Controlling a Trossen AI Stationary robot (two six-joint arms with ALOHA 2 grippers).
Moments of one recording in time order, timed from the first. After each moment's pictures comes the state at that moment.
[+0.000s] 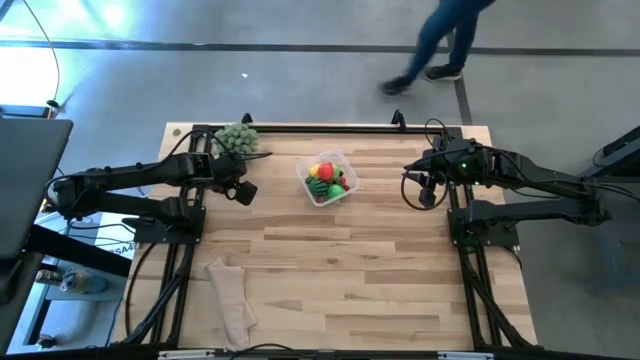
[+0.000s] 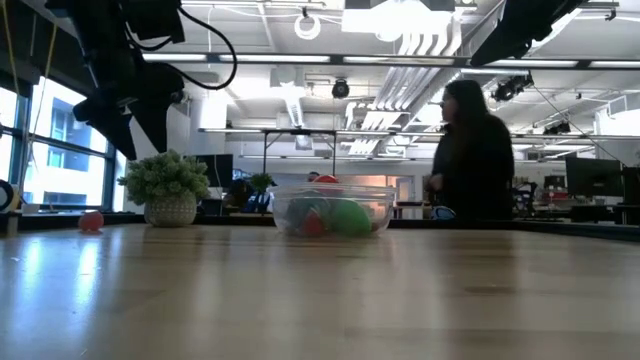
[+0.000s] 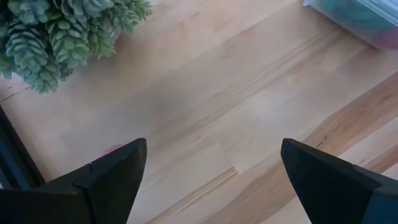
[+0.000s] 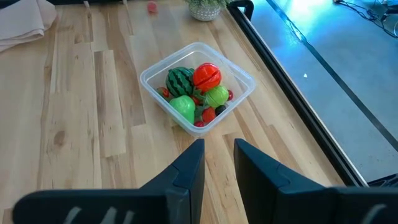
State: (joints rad) left arm 0.44 0.98 0.72 -0.93 -0.21 -0.68; right arm -0.22 0.75 0.90 -0.74 0.12 -0.03
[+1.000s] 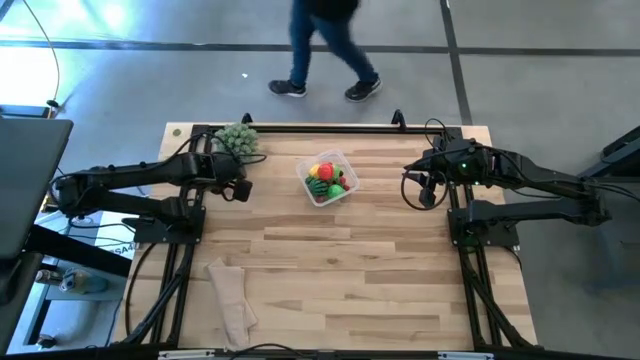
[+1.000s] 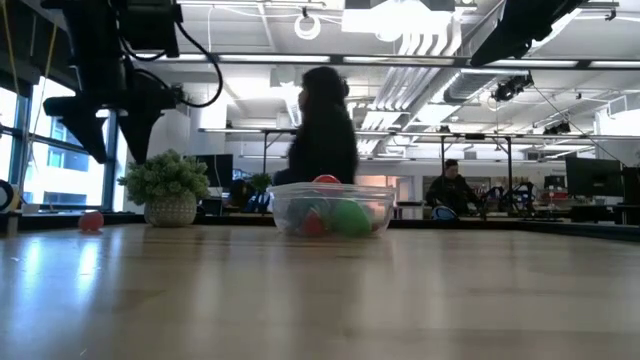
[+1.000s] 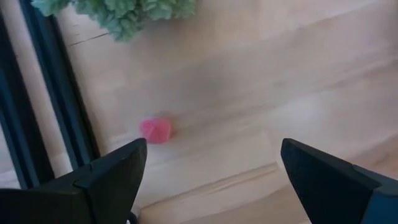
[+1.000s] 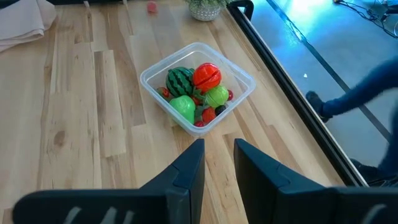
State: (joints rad) left arm 0.44 1.00 0.73 -1.08 -0.30 -0.89; right arm -0.22 0.75 0.90 -0.74 0.12 -0.03
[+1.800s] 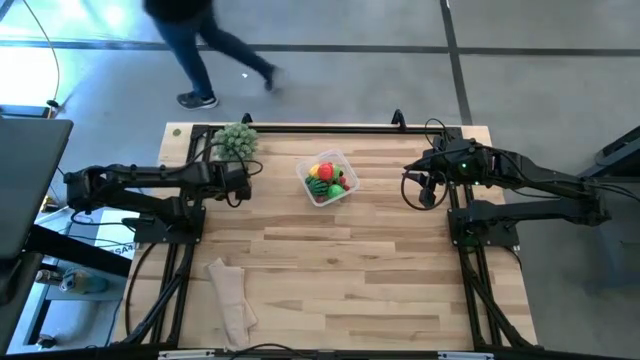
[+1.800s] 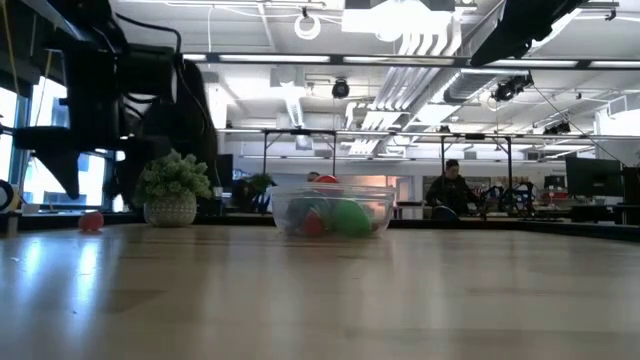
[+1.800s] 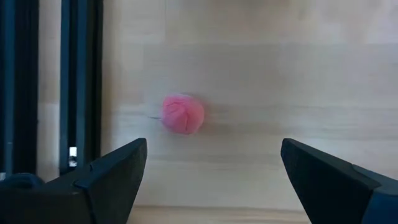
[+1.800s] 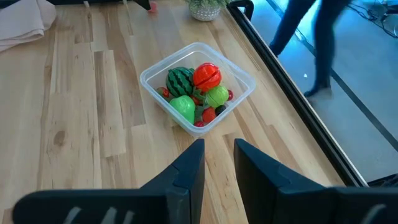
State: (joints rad) left arm 0.44 1.12 0.56 -0.96 -0.36 -1.24; right arm -0.22 0.75 0.90 -0.74 0.12 -0.03
